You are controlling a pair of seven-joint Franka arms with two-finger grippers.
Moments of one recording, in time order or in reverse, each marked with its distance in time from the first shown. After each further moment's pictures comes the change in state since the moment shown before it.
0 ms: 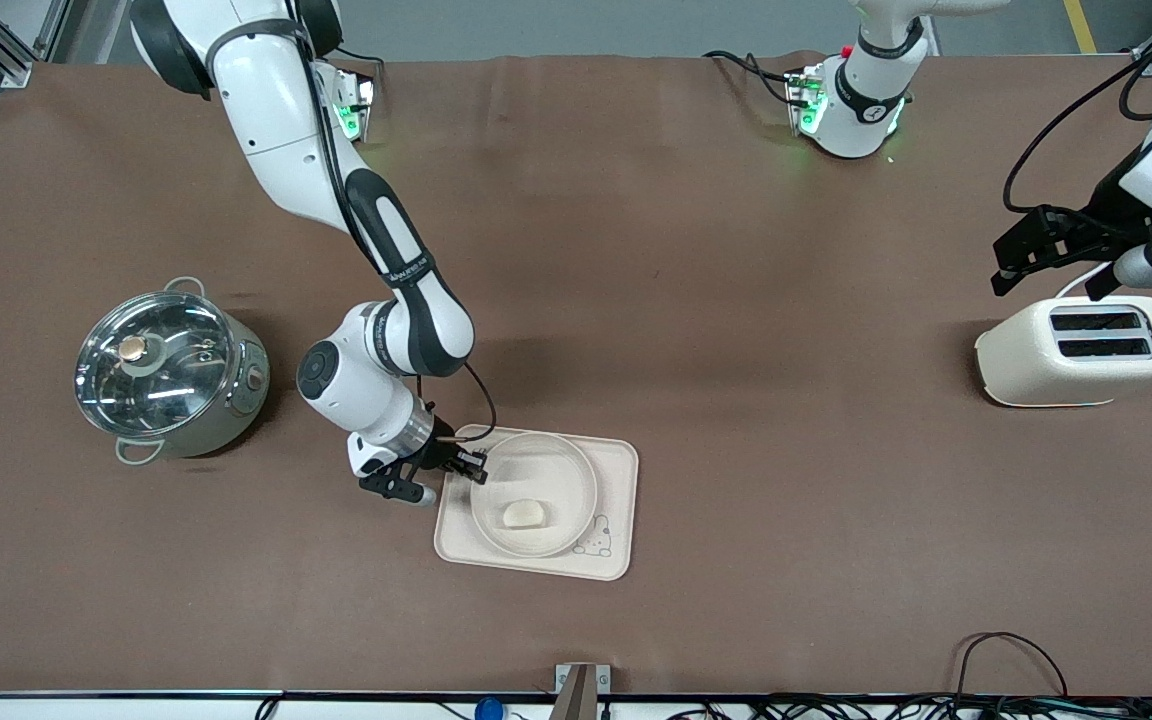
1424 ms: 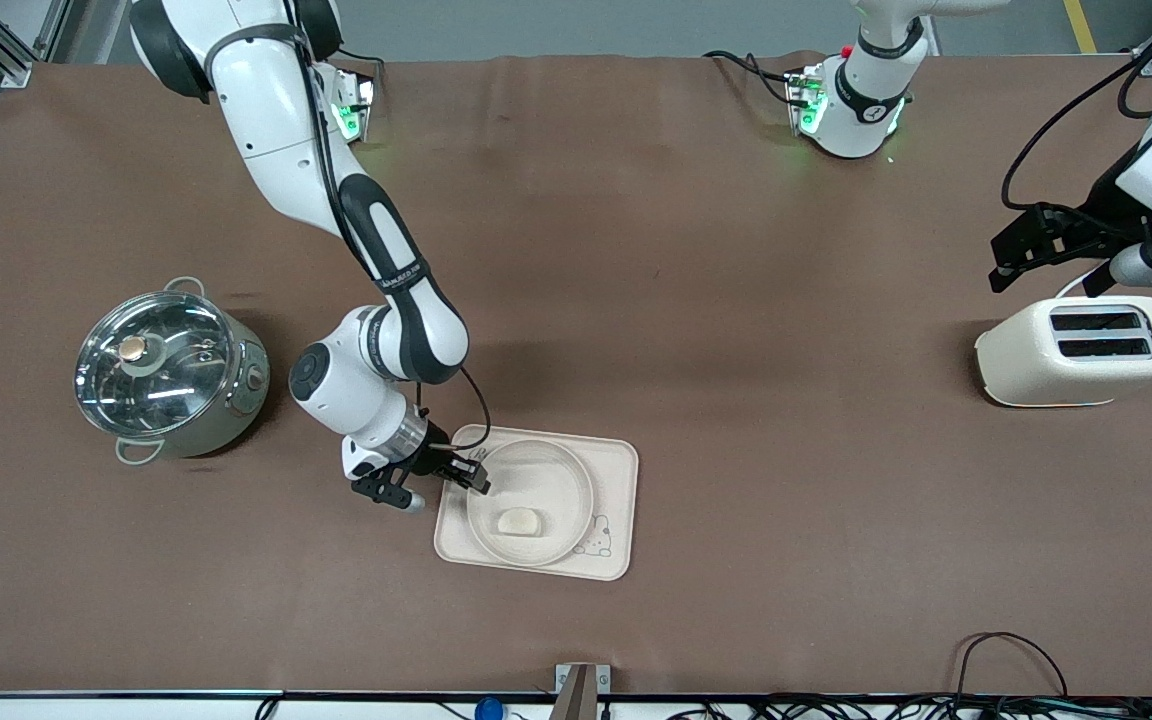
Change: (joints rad) left arm -0.003 0.000 -0.002 0.003 0.008 -0.021 -0.004; right arm -0.007 0.010 -0.001 0.018 0.093 0.020 0.002
